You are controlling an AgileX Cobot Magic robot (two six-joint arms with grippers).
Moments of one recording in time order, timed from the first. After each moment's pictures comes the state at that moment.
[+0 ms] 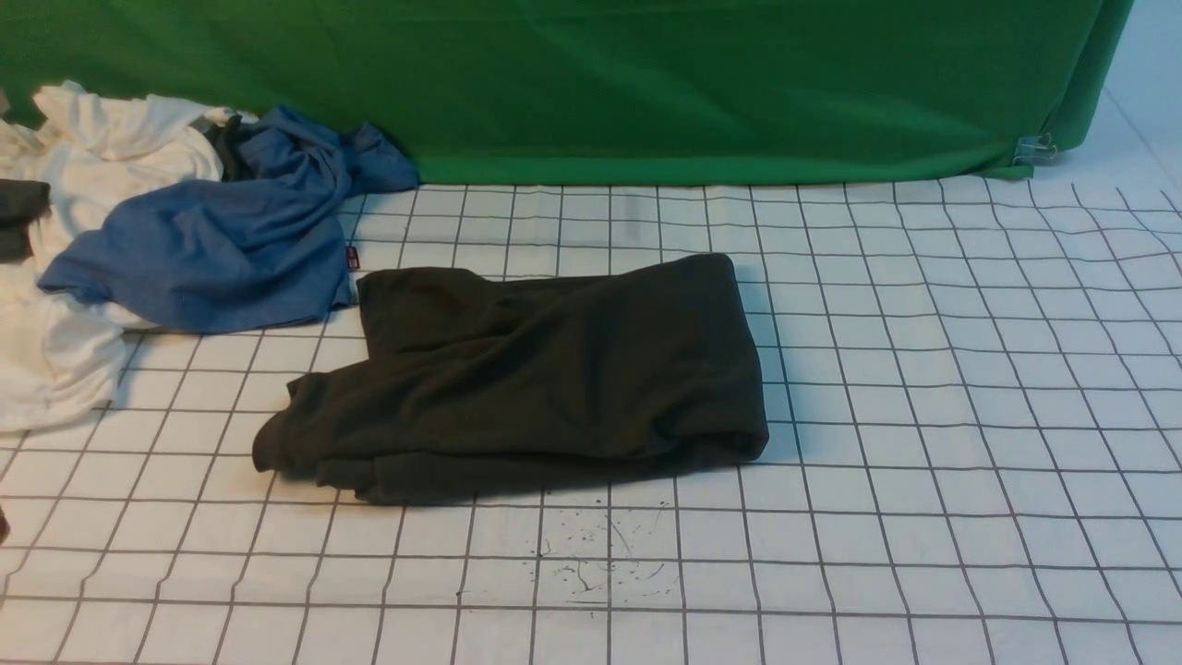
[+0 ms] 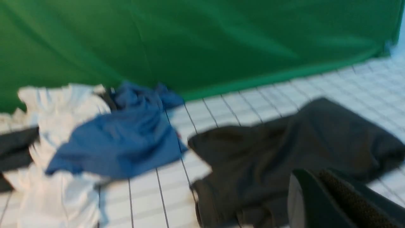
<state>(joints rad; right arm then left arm) -0.03 0.00 0.01 -0.11 0.22 0.03 -0.17 0.08 -0.33 -0.08 0.37 0.15</state>
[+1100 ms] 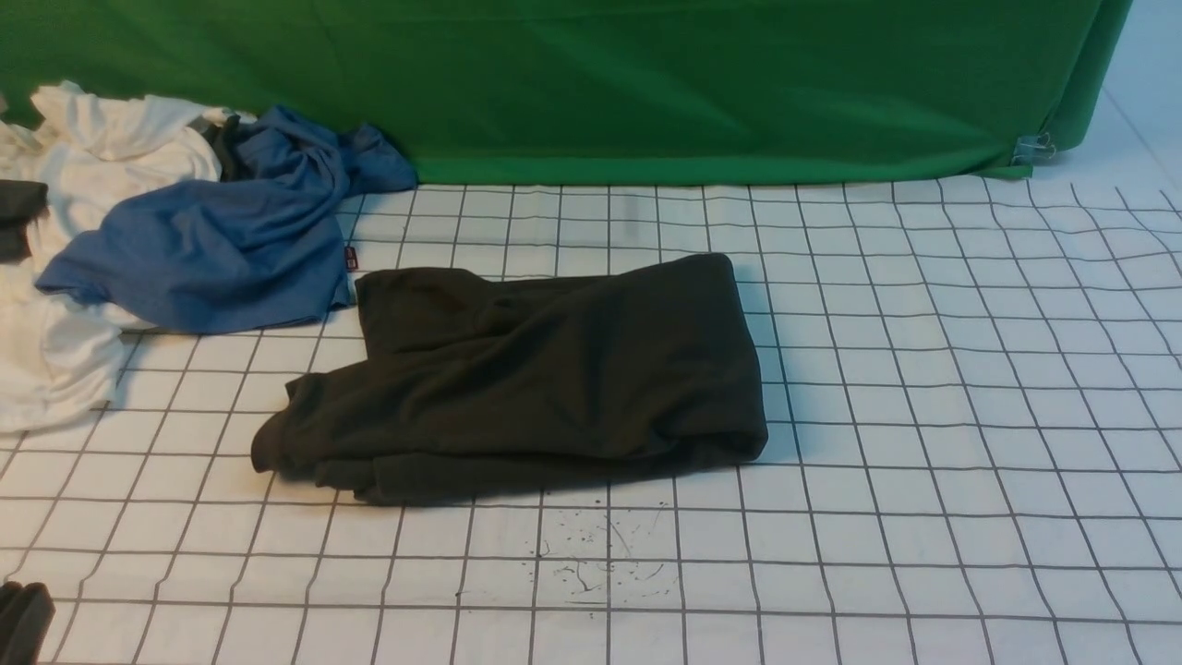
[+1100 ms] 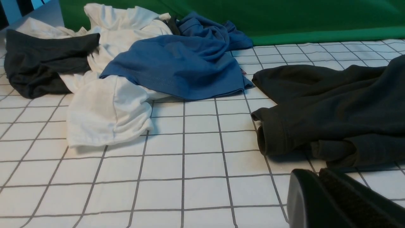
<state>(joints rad) -0.03 0.00 0.01 -0.11 0.22 0.03 0.04 0.00 0.01 -0.09 0.22 0.13</state>
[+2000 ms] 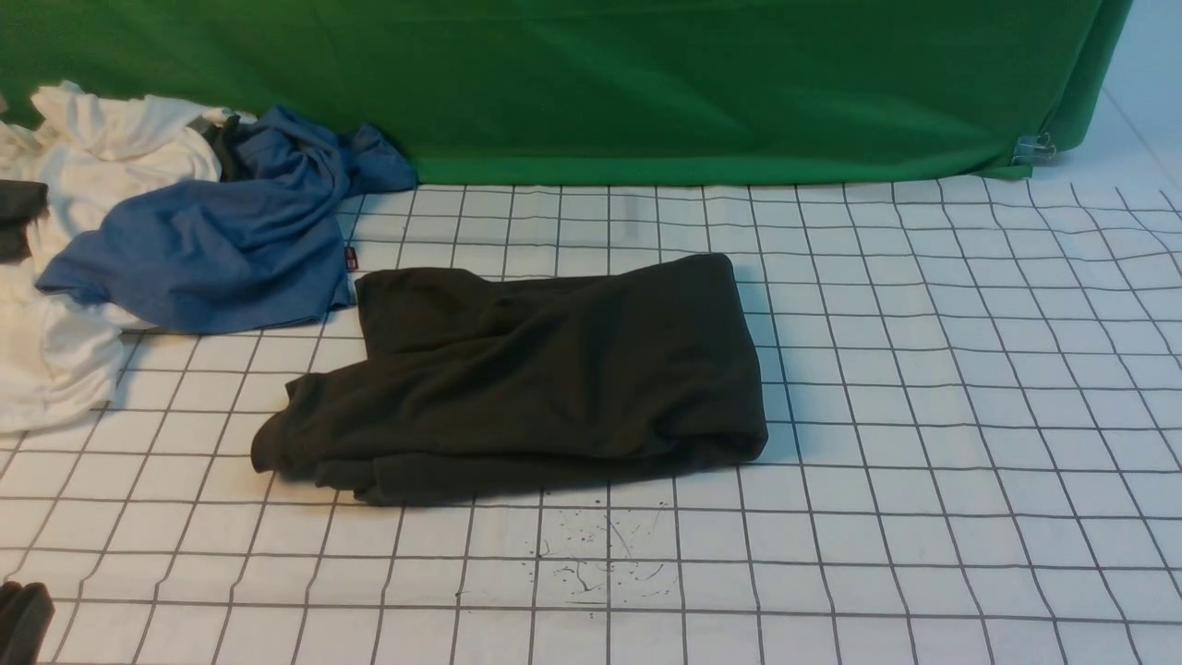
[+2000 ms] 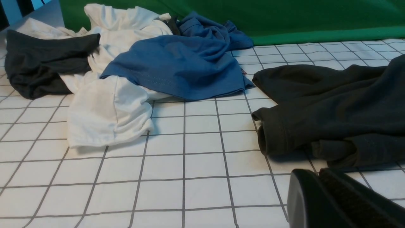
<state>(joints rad) -0.03 0.00 0.01 -0.11 0.22 0.03 0.04 0.00 0.01 -0.08 0.22 0.13</state>
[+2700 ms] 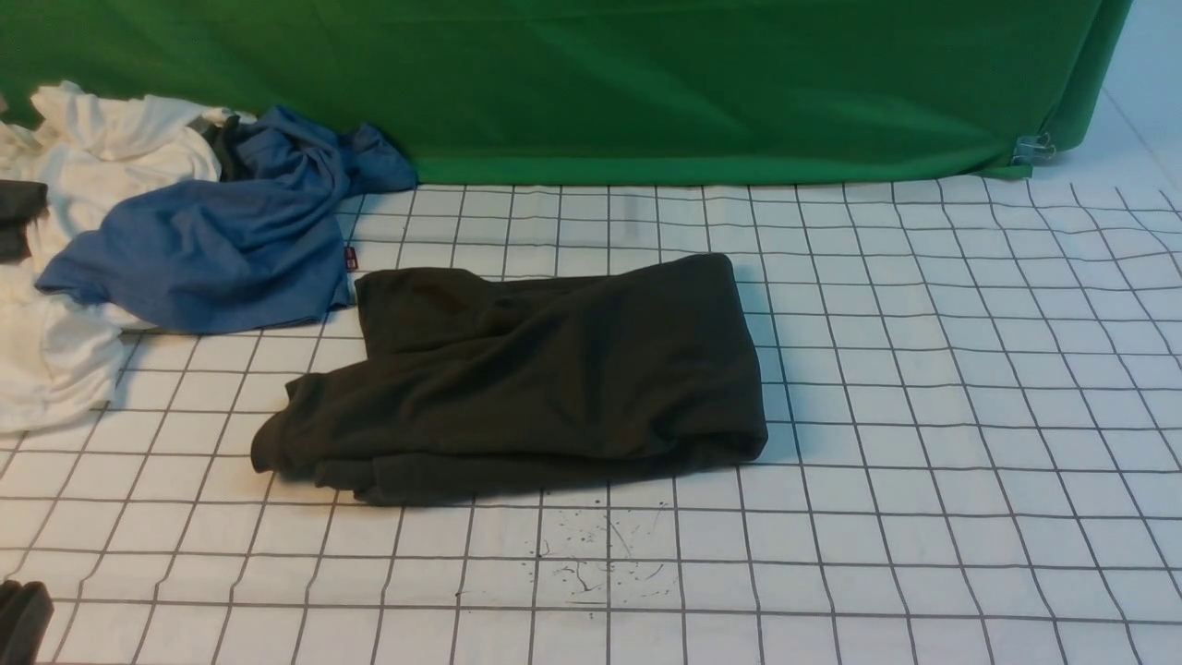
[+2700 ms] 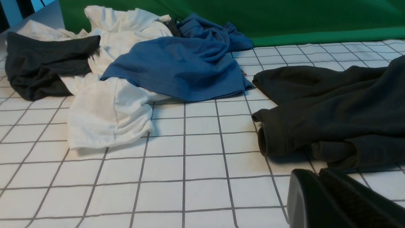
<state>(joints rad) -0.03 0.00 0.01 -0.11 0.22 0.03 0.04 0.00 0.01 -0.09 0.22 0.13</state>
